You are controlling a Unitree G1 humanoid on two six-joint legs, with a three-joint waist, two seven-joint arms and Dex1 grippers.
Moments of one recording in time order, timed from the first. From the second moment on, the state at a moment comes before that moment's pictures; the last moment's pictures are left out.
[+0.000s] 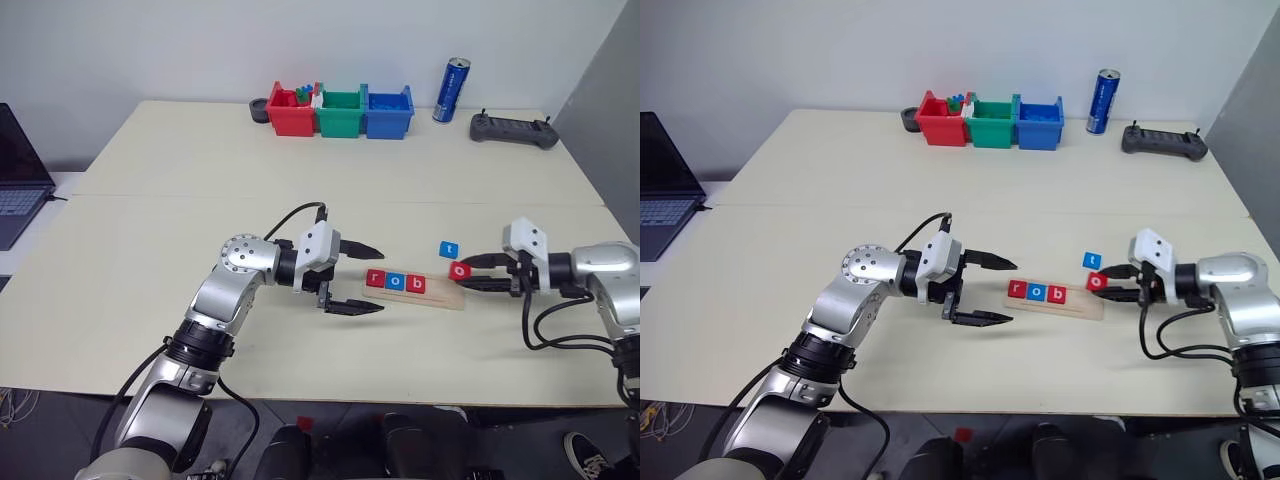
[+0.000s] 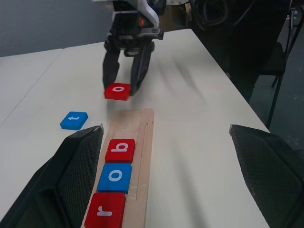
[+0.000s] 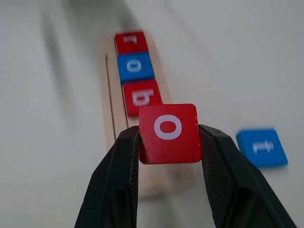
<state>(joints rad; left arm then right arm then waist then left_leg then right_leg) -0.63 0.41 -0.25 0.12 -0.29 0.13 -1.32 -0.50 -0.80 0.04 0.24 0.22 0.21 1.32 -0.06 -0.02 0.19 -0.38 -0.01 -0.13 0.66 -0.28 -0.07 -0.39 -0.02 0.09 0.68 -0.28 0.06</state>
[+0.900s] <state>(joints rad) -0.62 0.44 -0.25 0.10 -0.29 0.14 -1.30 -0.53 -0.74 0.14 0.35 0.14 0.14 1.31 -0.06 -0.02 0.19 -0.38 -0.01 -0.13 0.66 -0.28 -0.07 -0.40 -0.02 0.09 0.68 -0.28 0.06</state>
